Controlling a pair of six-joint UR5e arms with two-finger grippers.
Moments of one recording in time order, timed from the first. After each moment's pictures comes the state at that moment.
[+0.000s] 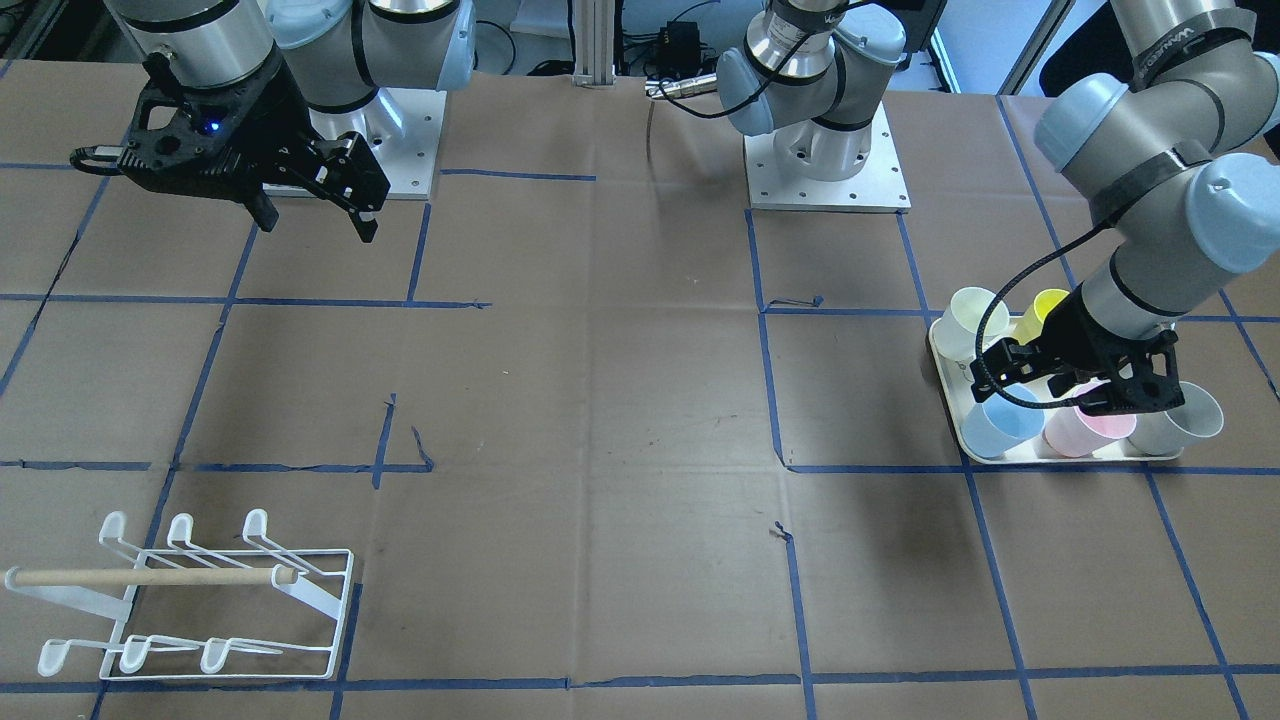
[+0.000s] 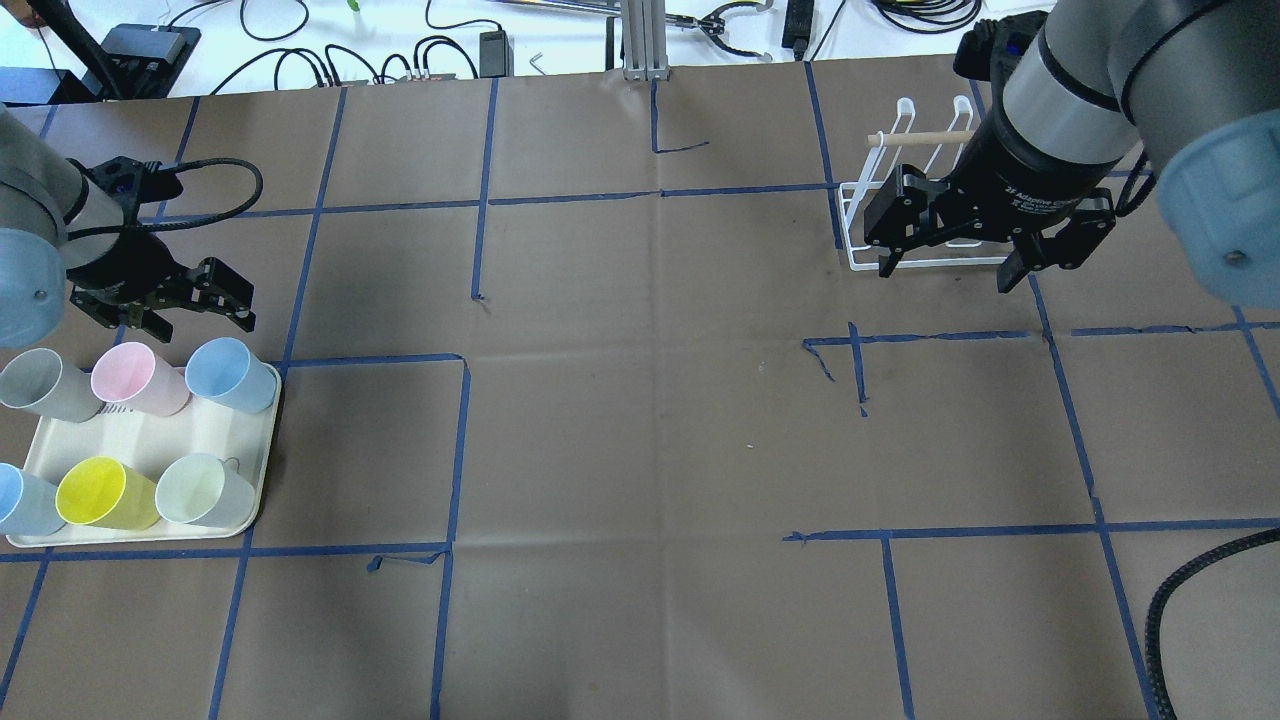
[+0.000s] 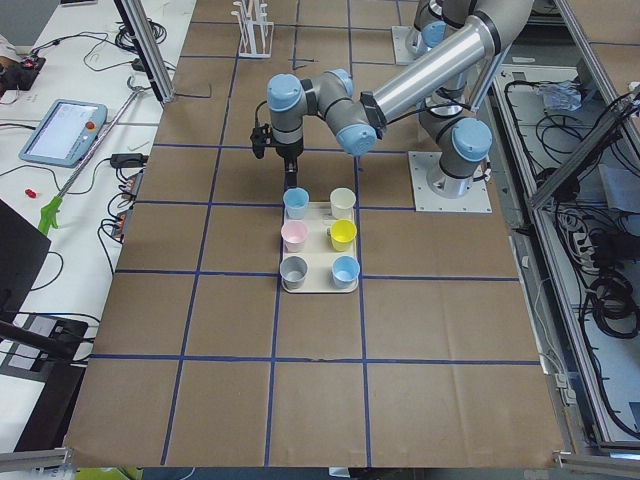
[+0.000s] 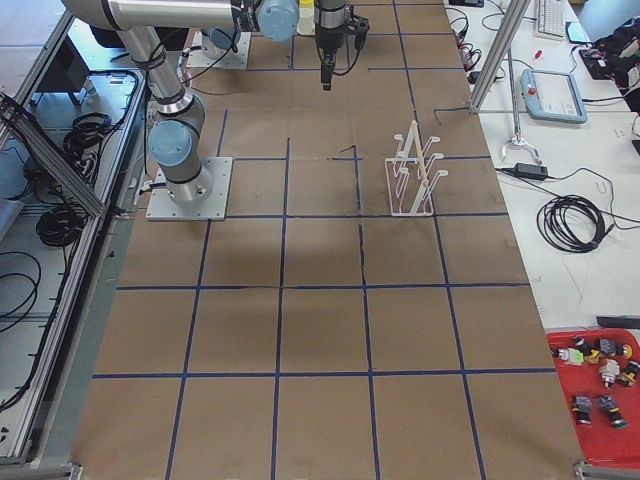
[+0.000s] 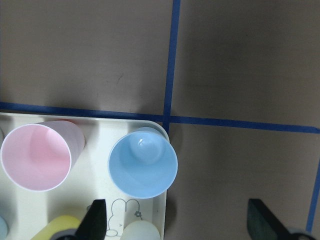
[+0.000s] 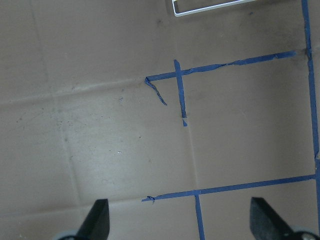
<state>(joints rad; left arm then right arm) -1.13 -1.74 -1.90 -1.09 1.56 0.36 1.55 -1.68 1.71 -1.62 -1.50 0.14</state>
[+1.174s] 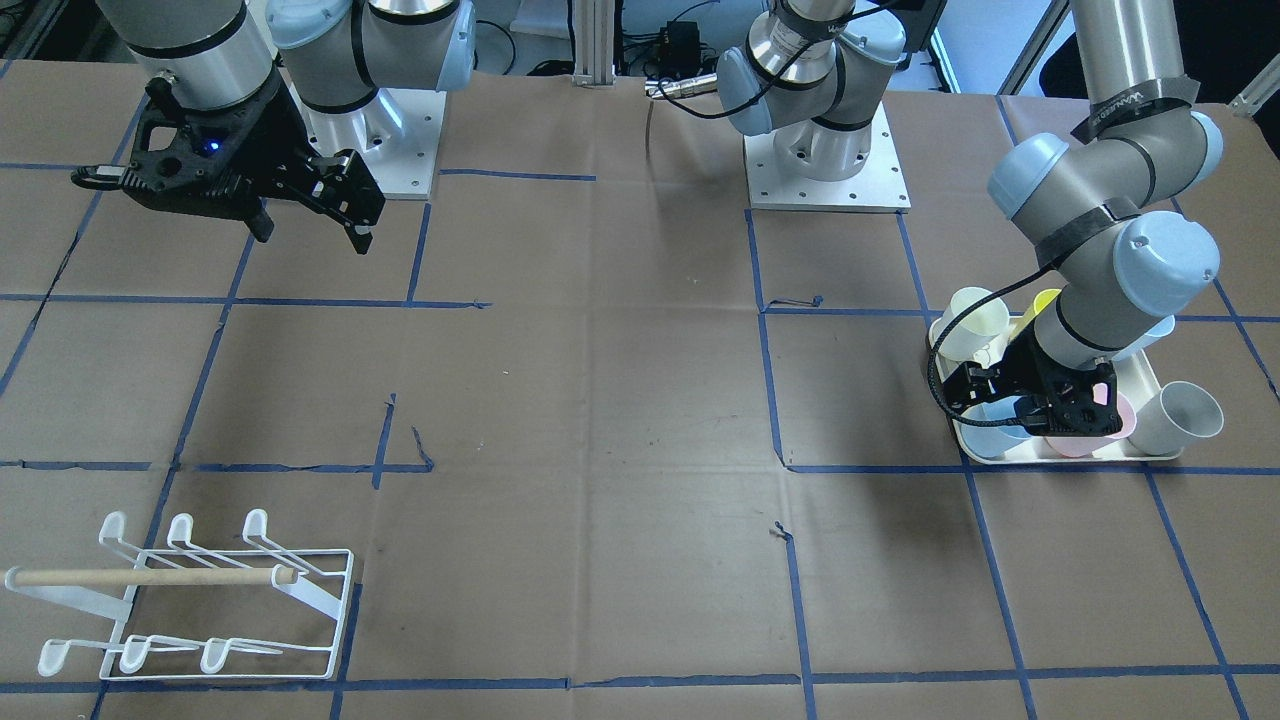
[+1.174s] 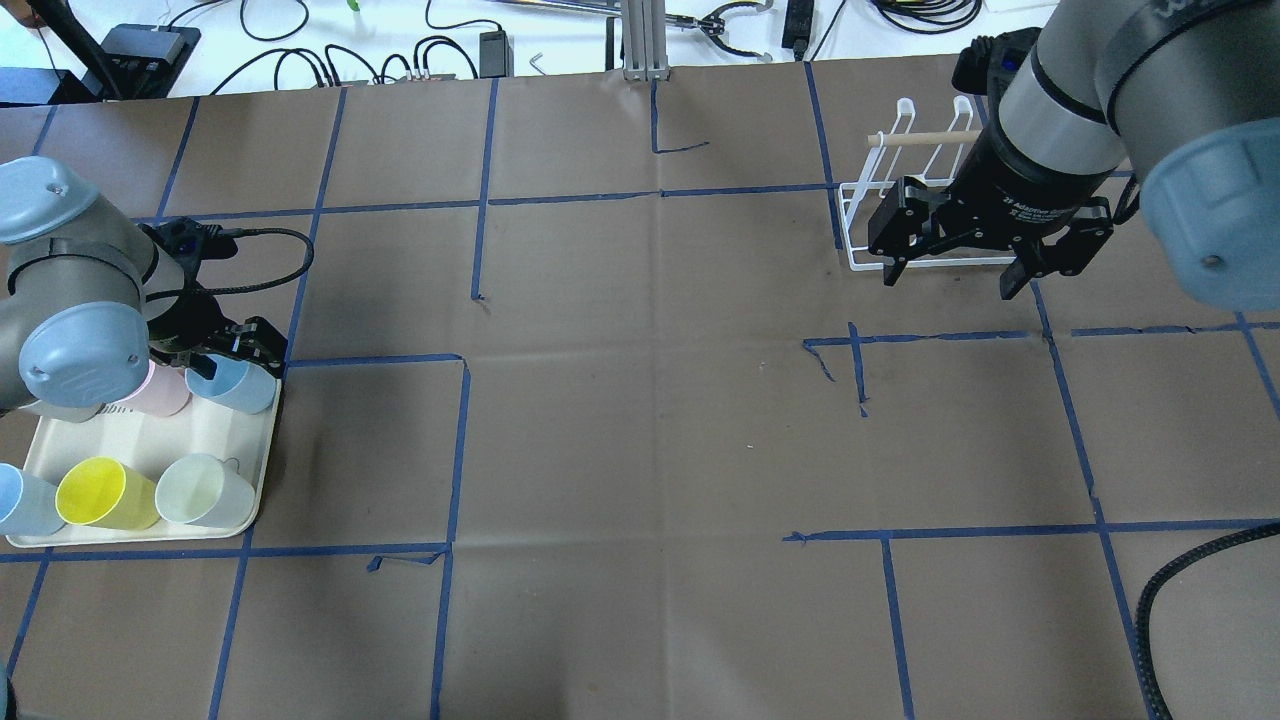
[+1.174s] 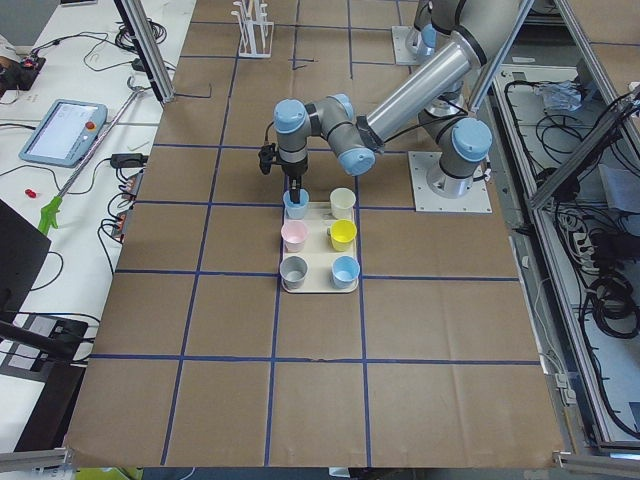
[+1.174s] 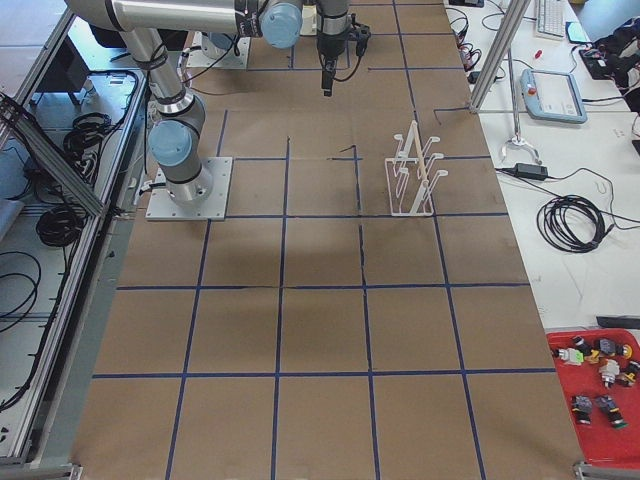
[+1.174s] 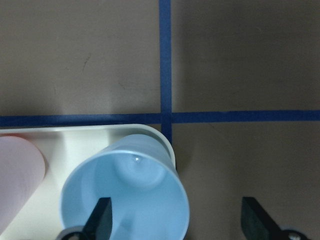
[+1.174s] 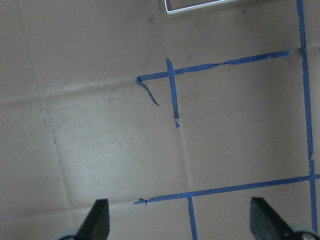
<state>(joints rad) -1.13 -1.81 -1.99 -0.94 1.60 0.46 1.55 -1.67 1.73 -1.64 -1.52 0.14</state>
